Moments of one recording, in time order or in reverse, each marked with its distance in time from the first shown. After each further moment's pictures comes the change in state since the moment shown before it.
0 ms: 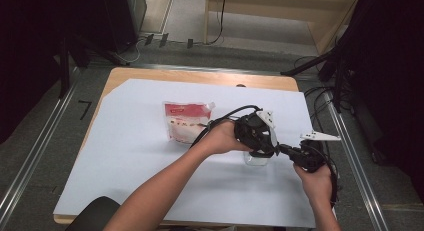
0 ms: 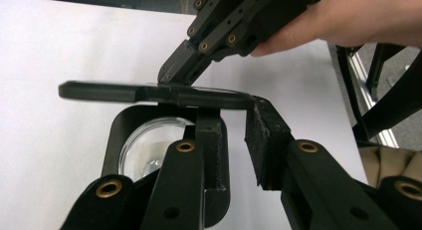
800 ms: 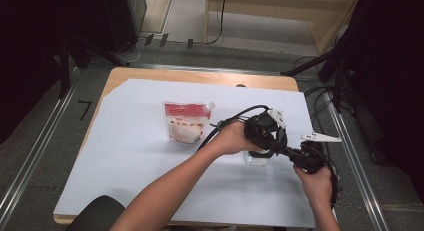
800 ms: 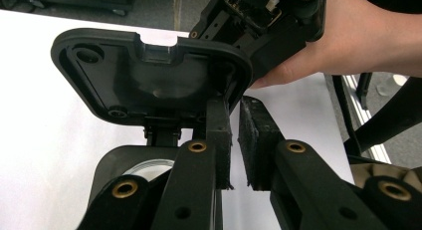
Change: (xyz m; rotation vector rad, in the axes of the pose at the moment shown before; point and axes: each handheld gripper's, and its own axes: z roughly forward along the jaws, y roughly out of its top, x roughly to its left) left arm 0.000 0.018 0.015 -0.012 -0.027 -0.011; right arm 0.000 -0.004 -0.001 0.001 0.011 0.018
